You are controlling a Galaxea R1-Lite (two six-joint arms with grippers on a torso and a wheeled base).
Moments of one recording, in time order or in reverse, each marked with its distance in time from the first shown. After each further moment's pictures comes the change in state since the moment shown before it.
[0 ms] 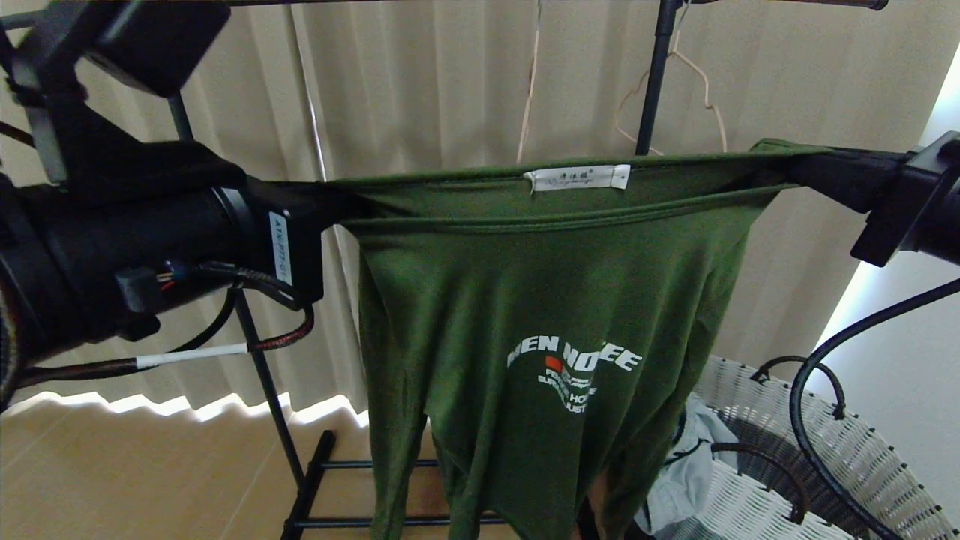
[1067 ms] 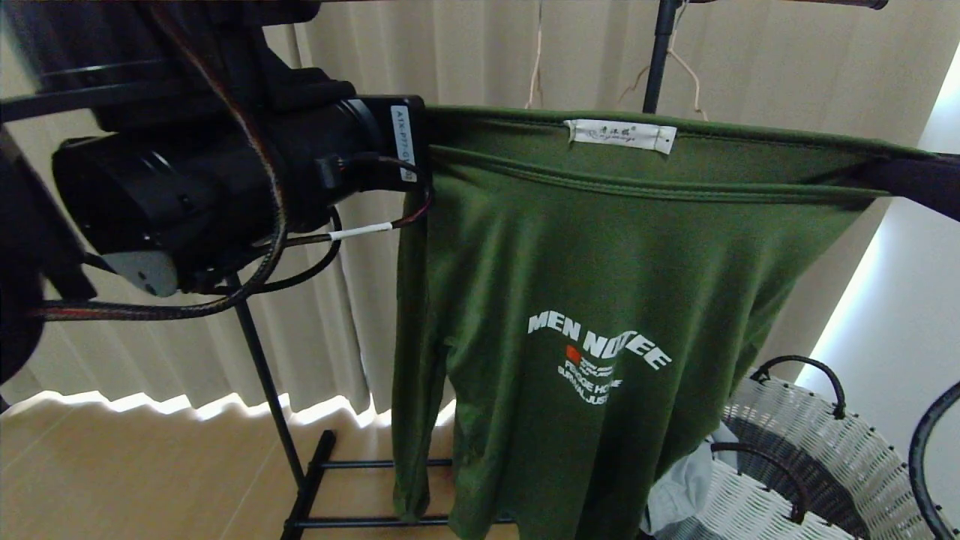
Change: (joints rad) left arm 0.007 0.264 -0.225 -0.207 0.115 -0.121; right arm 0.010 -0.161 -0.026 0.234 0.012 0.001
